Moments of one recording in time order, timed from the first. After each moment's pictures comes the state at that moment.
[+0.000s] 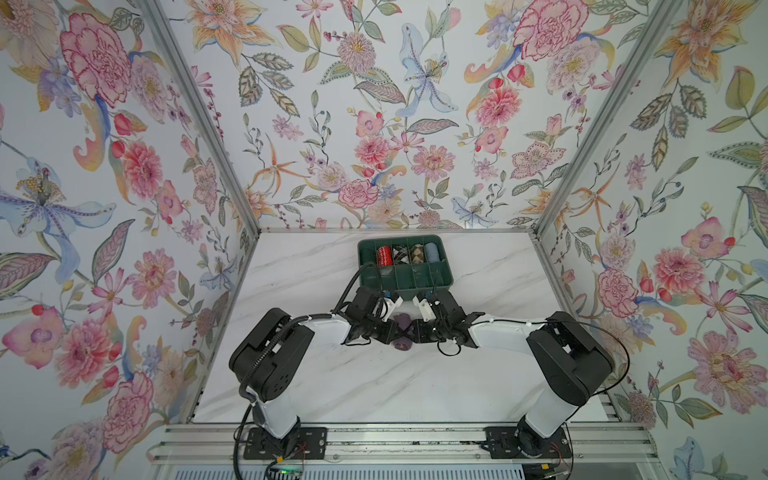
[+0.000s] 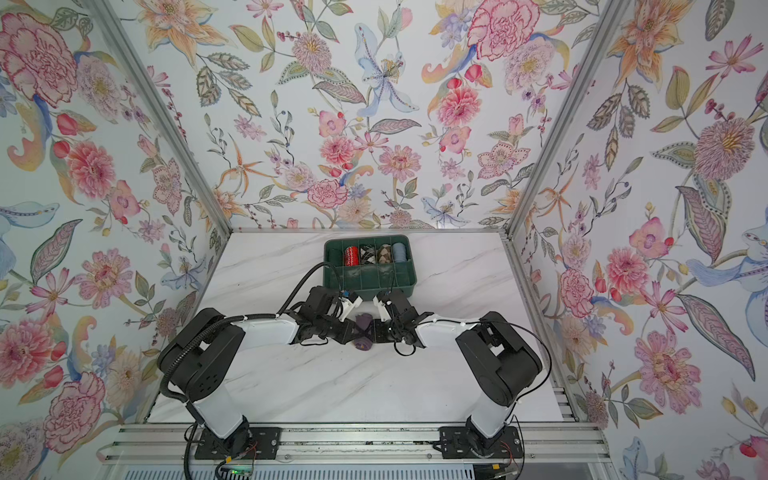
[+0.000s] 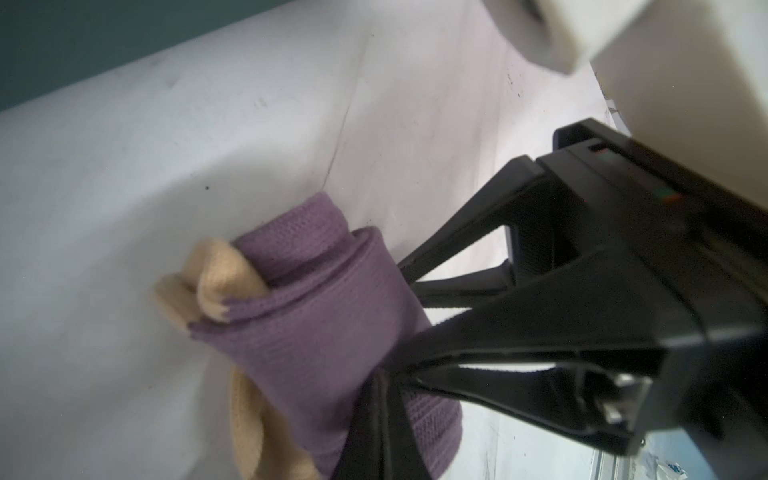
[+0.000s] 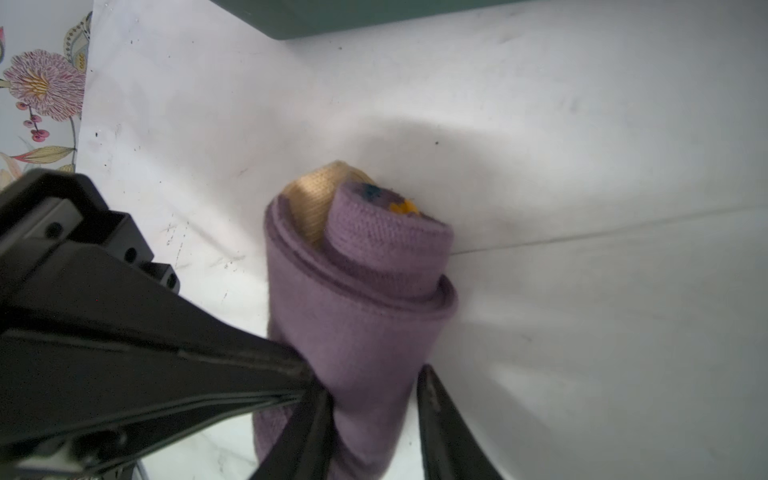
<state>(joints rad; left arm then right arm) -0.60 1.76 0.83 0.06 0.56 -0.24 0.68 1.71 0.82 -0.01 -0.33 0.53</state>
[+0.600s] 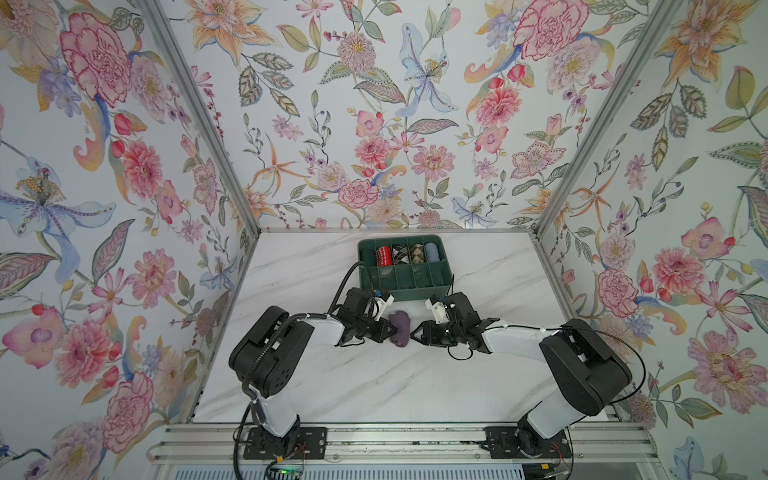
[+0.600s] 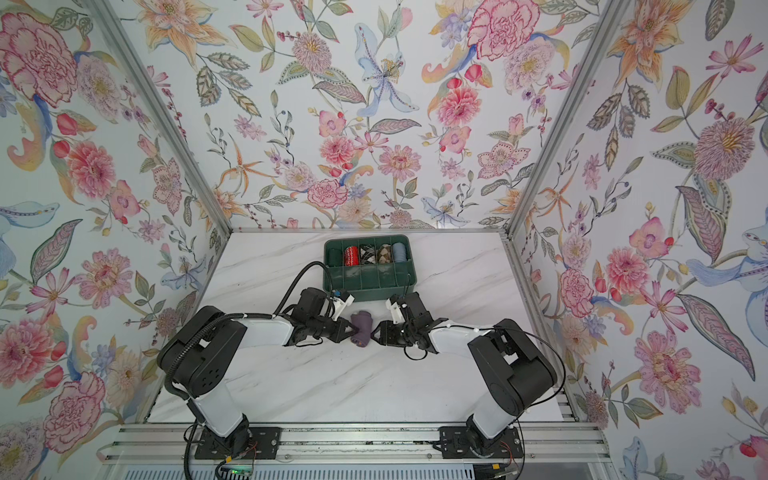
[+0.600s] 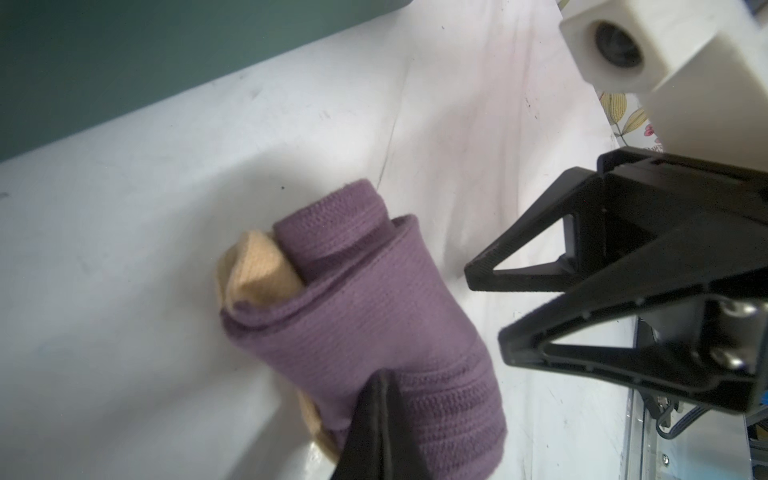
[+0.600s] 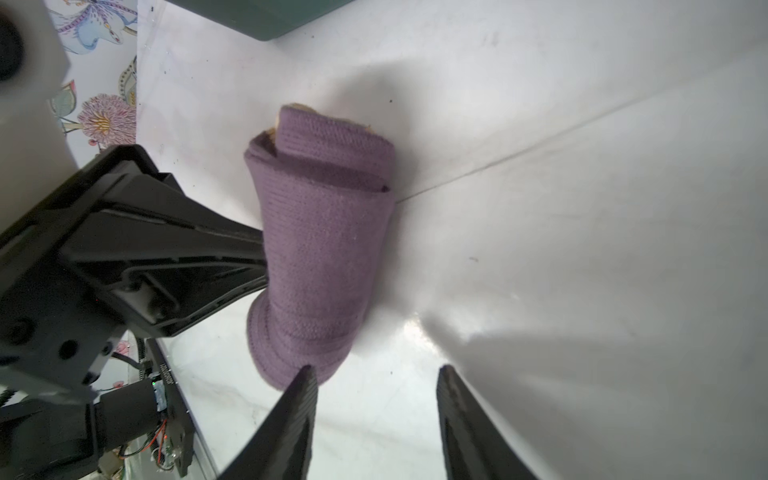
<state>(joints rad) -0.54 1.78 0.76 0.19 0.58 -0.24 0.60 1.62 0.69 0.07 -0.46 0.63</state>
